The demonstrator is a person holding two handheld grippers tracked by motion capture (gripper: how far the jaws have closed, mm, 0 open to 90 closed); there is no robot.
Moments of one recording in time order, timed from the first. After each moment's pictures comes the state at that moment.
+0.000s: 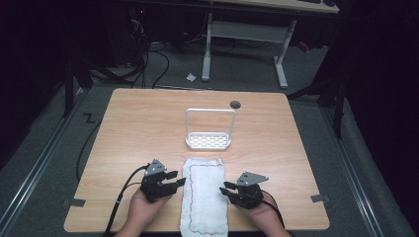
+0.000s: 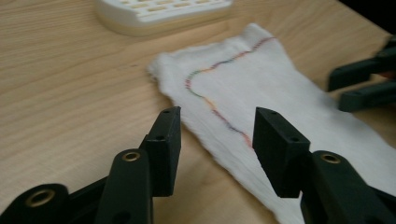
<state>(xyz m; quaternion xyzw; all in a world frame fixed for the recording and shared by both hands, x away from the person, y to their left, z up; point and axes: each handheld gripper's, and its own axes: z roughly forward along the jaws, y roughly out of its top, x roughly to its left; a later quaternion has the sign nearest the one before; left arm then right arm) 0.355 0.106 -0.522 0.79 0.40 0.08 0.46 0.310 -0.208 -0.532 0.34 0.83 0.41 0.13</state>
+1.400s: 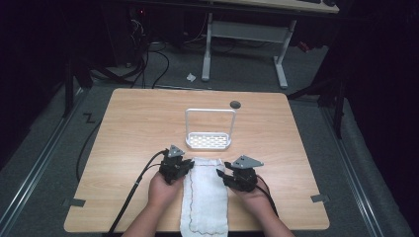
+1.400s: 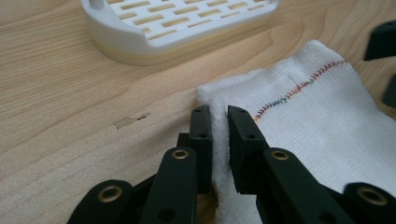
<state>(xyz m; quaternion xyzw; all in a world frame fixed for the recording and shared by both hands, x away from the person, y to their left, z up) 0.406 0.061 -0.540 0.80 0.40 0.10 0.43 0.355 -0.195 -0.524 0.39 0.80 0.42 0.20</state>
